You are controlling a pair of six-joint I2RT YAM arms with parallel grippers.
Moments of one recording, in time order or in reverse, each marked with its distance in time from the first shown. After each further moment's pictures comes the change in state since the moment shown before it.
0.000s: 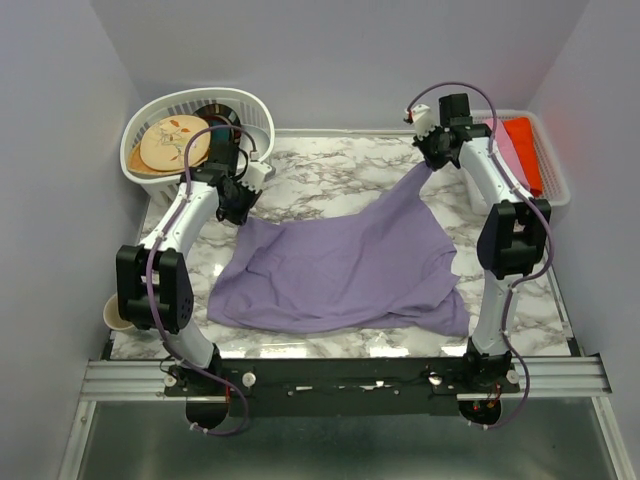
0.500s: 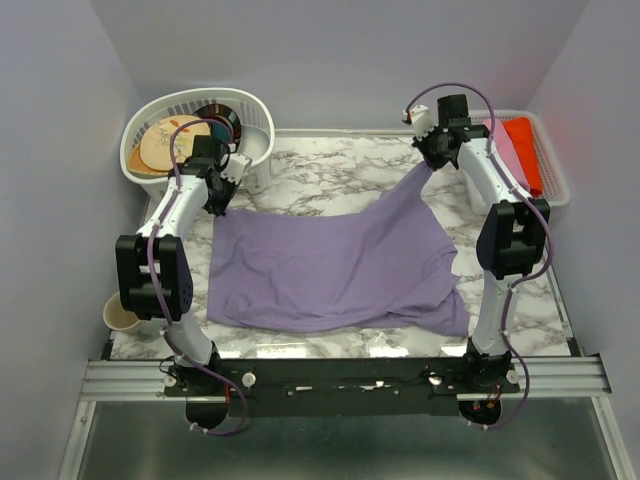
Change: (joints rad) left arm 0.107 0.082 0.054 0.075 -0.182 -0.010; right arm 0.001 0.000 -0.006 0.019 0.034 -0.016
